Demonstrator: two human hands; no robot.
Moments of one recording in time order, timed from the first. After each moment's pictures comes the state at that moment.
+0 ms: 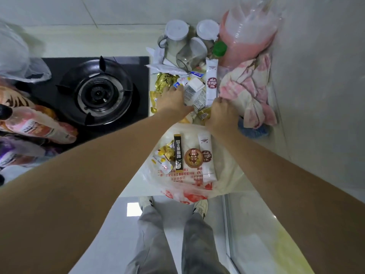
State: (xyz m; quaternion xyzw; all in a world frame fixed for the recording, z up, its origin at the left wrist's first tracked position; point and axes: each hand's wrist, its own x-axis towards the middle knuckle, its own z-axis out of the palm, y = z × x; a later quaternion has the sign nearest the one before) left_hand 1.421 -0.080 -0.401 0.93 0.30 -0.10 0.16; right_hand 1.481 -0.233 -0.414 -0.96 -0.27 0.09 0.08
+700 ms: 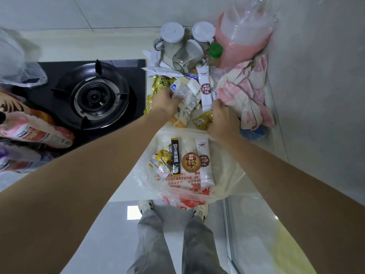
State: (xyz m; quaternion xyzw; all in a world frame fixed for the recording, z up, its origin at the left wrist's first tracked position) left_hand 1.416 -0.071 -0.394 0.77 0.42 0.02 0.47; right_hand 1.491 -0.250 -0.425 -0.94 -0.31 0.10 0.09
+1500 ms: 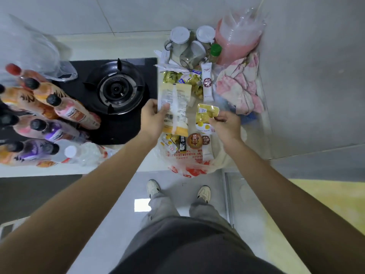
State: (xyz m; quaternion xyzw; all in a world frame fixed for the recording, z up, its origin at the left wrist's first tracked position) left_hand 1.279 -0.120 -0.321 0.62 0.44 0.15 0.63; right_hand 1.407 -0.301 -0.363 -0.81 0.01 0.23 0.54
